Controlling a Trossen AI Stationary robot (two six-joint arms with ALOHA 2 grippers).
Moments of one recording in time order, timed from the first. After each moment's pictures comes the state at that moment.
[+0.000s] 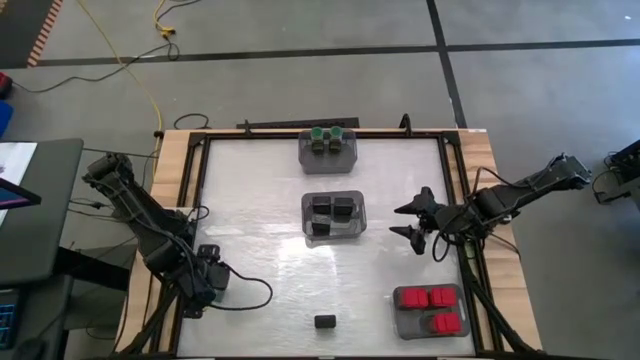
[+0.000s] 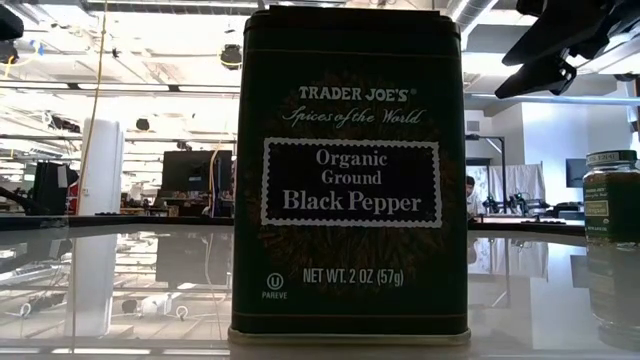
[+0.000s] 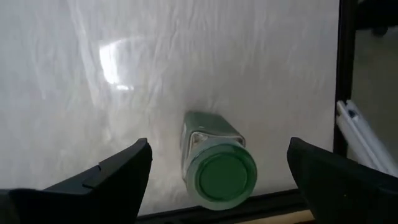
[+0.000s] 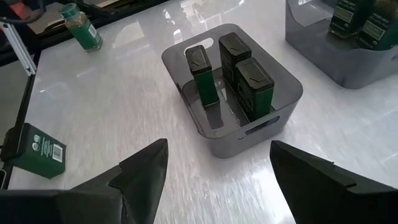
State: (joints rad) left arm -0.87 1.25 1.04 -1.06 -0.02 -0.77; right arm 0.39 0.77 0.63 -0.49 0.50 0.59
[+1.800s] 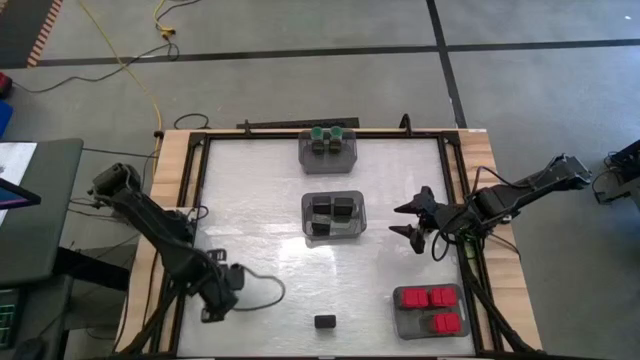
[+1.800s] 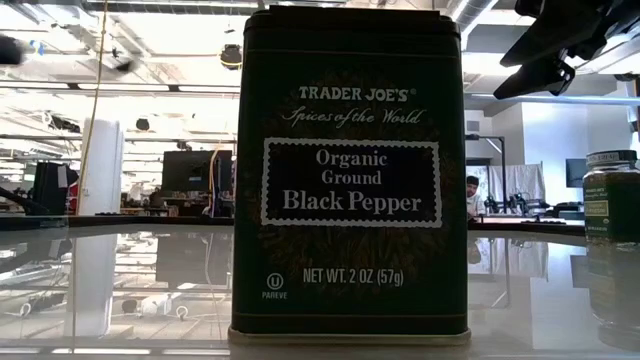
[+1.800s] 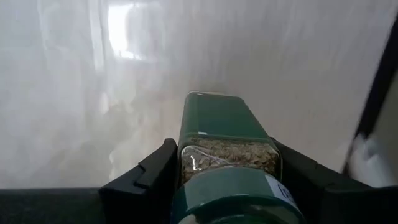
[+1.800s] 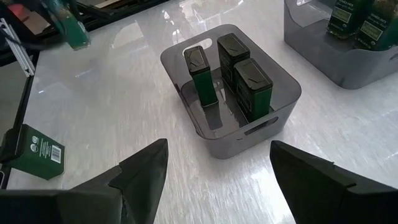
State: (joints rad) left arm -0.80 1.42 1.06 -1.03 0.02 -0.89; right arm 0.38 0.77 0.63 -0.49 0.50 0.58
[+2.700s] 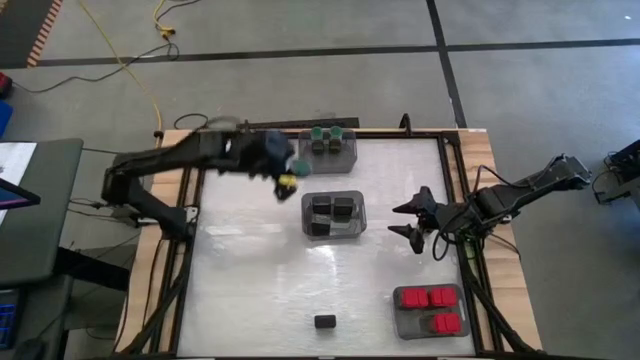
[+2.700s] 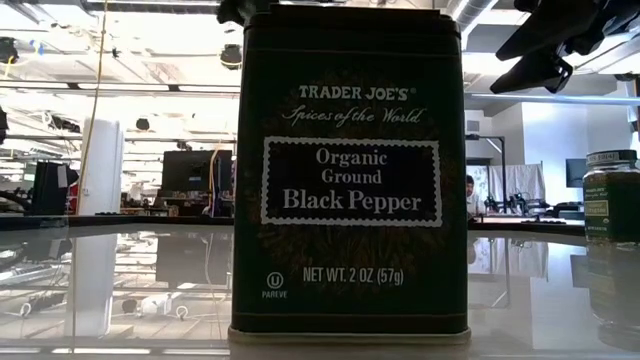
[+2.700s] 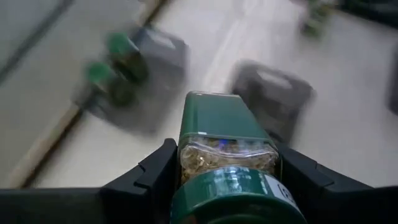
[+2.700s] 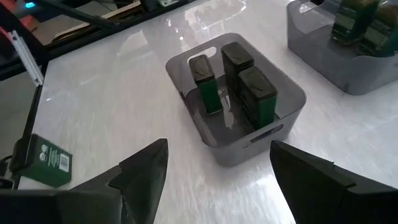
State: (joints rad) left arm 0.10 1.46 1.67 -1.01 -0.28 -0.27; right arm 0.38 0.77 0.63 -0.45 0.50 0.58
